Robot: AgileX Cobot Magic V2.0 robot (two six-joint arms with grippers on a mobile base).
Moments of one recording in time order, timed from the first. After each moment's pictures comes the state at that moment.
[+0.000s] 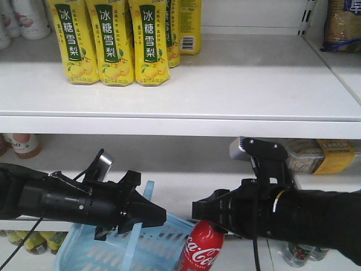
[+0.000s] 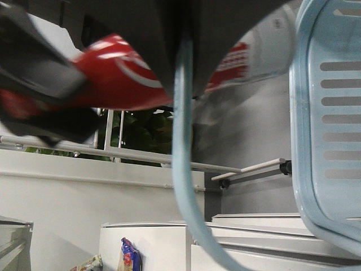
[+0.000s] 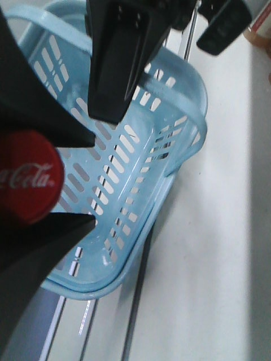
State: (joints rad) left arm -0.29 1.68 -0.74 -1.59 1.01 0.71; right arm 0.65 1.26 -0.68 0.47 0.29 0.13
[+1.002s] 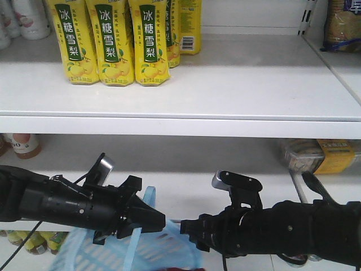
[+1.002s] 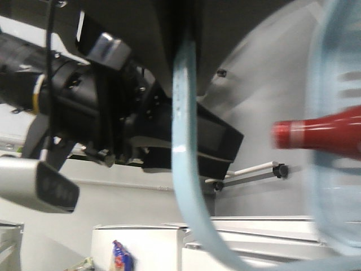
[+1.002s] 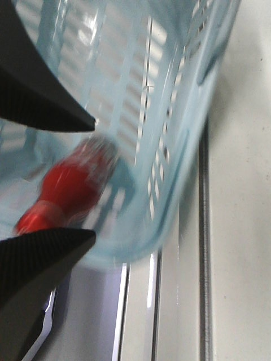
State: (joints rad) left arm -0.30 1.68 -0.73 -1.57 1.00 0.71; right arm 0.65 1.58 -0.66 0.63 0.17 0.08
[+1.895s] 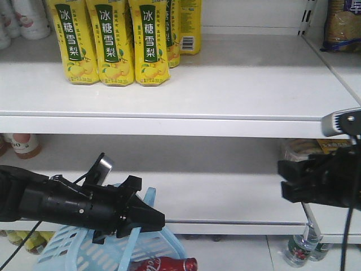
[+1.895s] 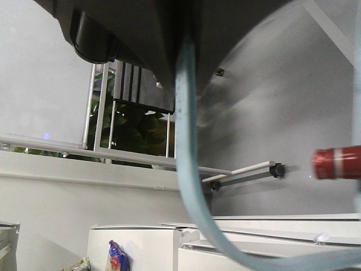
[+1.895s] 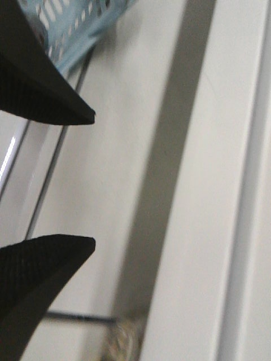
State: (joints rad) left arm -0.30 1.68 -0.73 -1.57 0.99 0.71; right arm 0.33 0.94 -0.66 0.00 0.39 0.08
